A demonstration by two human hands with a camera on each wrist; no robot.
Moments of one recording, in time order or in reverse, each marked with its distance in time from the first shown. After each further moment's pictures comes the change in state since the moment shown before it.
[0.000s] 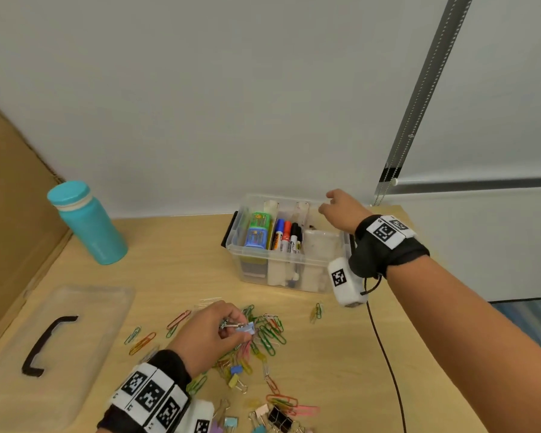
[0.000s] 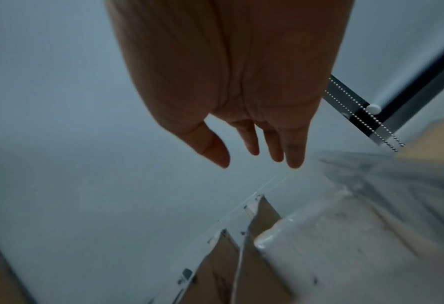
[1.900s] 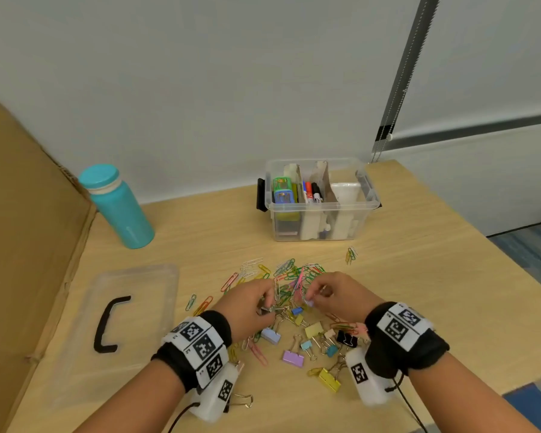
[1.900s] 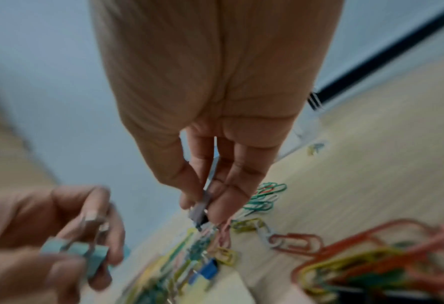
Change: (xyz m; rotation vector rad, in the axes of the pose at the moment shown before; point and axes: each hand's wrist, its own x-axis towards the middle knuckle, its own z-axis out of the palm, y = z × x) left_hand -0.033 -0.046 -0.038 0.245 -0.290 0.237; right_hand -0.185 0.015 0.173 0.105 -0.225 -0.032
